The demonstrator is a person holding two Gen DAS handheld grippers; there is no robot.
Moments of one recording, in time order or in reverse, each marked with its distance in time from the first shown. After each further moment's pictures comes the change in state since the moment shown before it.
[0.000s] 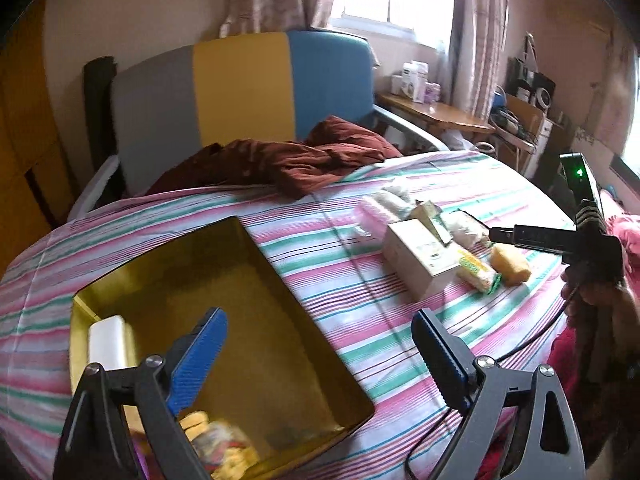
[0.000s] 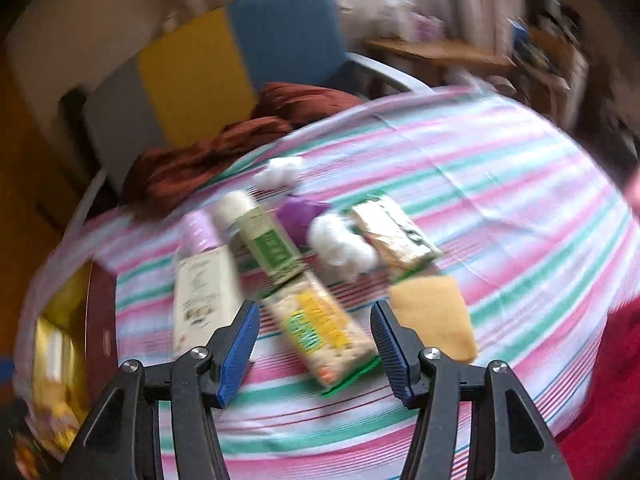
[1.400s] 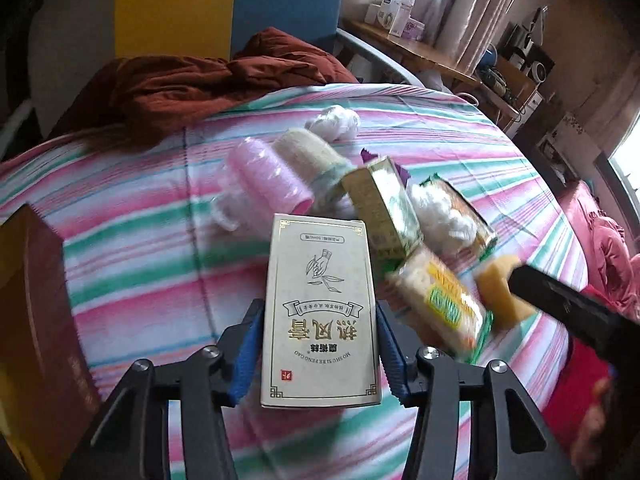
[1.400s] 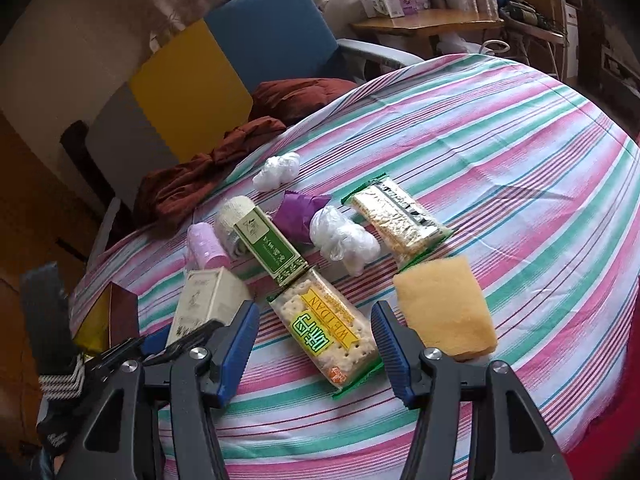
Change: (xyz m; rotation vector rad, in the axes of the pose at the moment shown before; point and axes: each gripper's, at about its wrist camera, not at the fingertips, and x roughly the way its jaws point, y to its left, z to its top) left arm 0.169 -0.082 0.040 -0.078 0.272 -0.184; right arm 0.004 -0.006 0.002 0.039 0.033 0.101
